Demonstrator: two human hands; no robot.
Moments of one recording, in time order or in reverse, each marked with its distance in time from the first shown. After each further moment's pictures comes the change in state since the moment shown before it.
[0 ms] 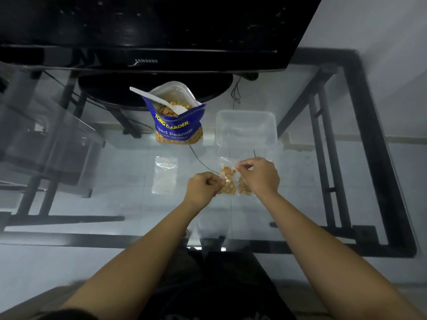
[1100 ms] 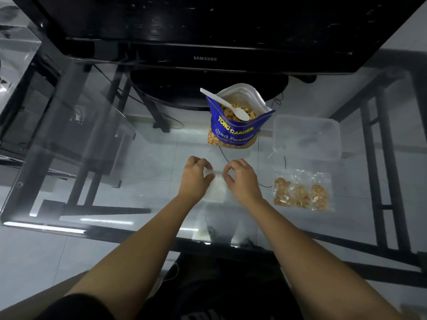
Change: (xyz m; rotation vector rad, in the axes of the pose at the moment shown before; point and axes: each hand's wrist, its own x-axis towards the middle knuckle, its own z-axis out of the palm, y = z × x) left_hand 0.045 -0.062 -0.129 0.466 0.242 0.198; right_hand -0.023 -0.104 0.121 0.034 -0.220 -0.367
